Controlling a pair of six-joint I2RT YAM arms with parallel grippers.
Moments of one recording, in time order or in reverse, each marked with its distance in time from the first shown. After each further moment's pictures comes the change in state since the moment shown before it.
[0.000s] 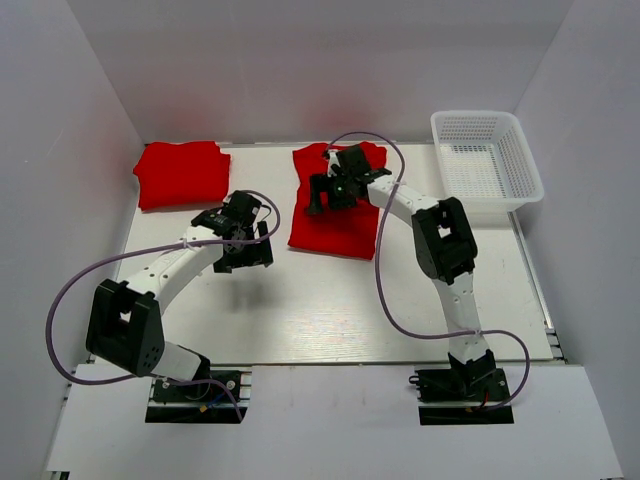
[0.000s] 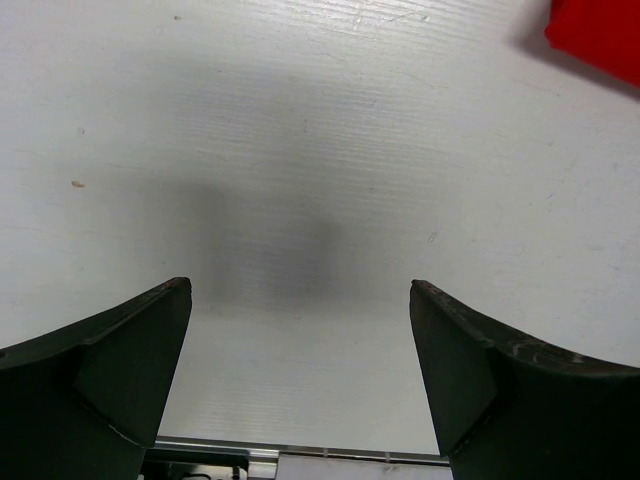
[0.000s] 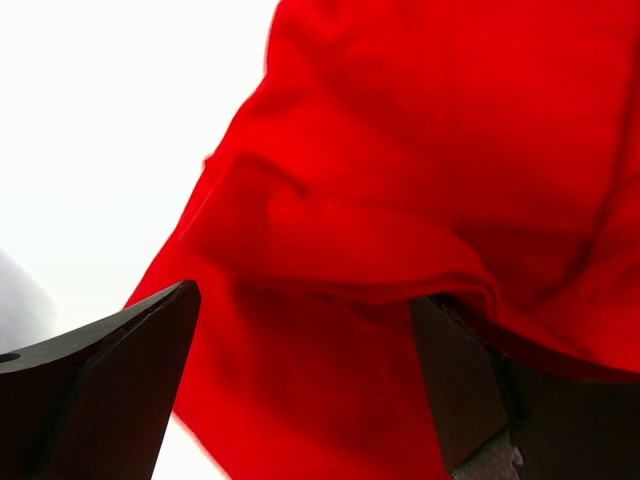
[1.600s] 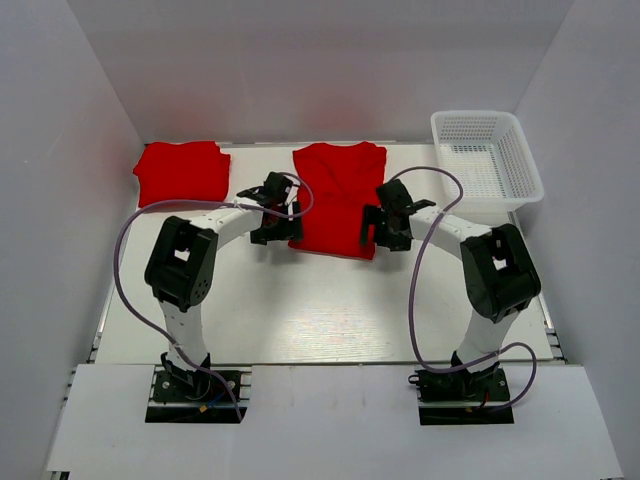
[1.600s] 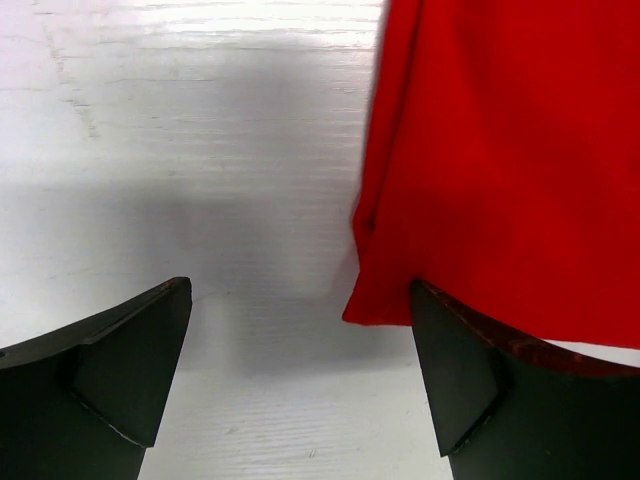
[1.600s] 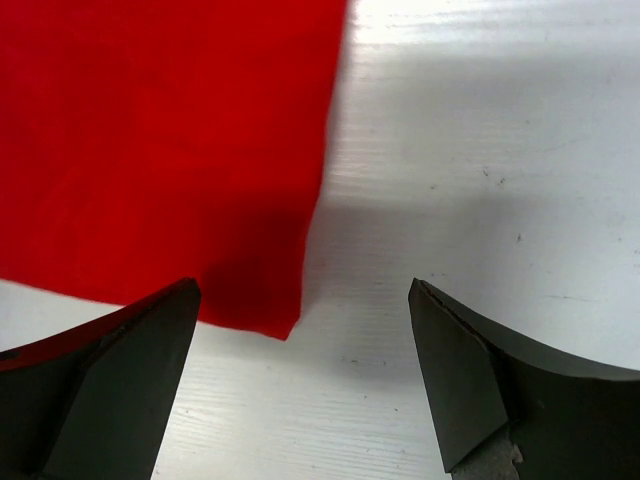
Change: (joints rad) left arm -0.029 0.494 0.285 0.285 0.070 0.097; right arm -0.068 -0.484 -0.654 -0.053 0.366 0.271
